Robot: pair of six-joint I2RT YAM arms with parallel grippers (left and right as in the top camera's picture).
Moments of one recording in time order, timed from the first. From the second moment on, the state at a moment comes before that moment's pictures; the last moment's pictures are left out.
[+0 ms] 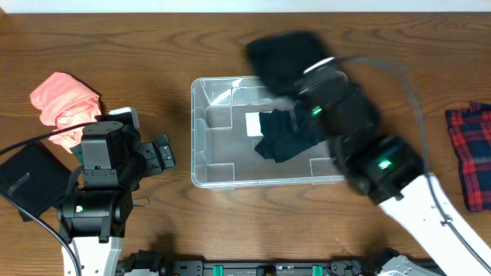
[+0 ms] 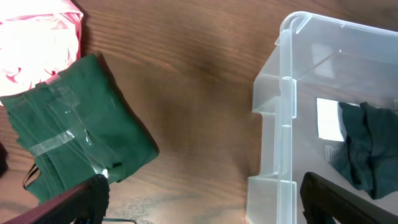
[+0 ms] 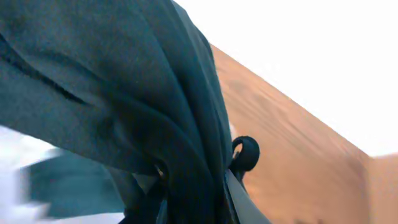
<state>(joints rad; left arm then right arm) 0.00 0.89 0.92 -0.87 0.01 -0.22 0.64 1.26 1.26 -0.71 0.52 -0.13</state>
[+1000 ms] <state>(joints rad) 0.00 0.89 0.92 -0.87 0.01 -0.22 0.78 1.66 1.26 -0.81 0.34 -0.46</state>
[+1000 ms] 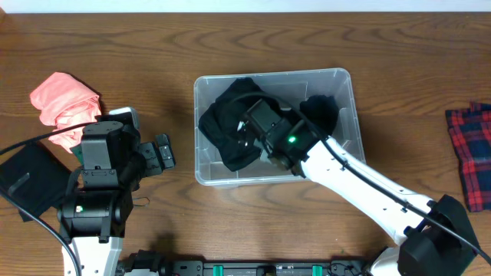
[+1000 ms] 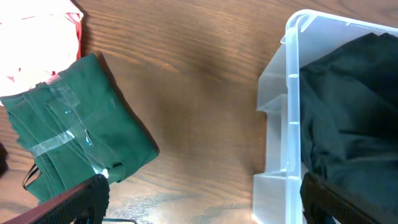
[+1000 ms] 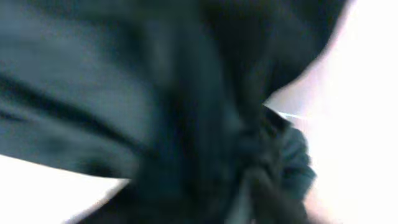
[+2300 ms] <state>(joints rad) 0.00 0.89 0.92 -0.87 0.01 -0.22 0.77 1.88 1.26 -0.44 0.04 -0.20</state>
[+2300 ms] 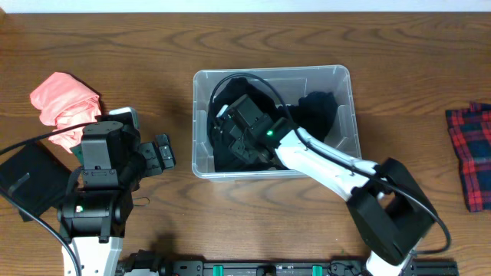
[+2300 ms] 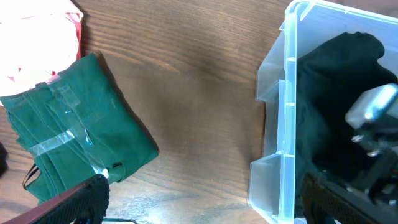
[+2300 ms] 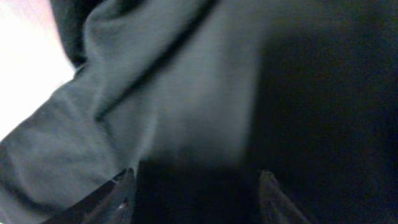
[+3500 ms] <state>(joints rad) 0.00 0.89 0.92 -0.87 0.01 -0.22 -0.45 1.95 1.21 -0.63 0.57 -0.08</state>
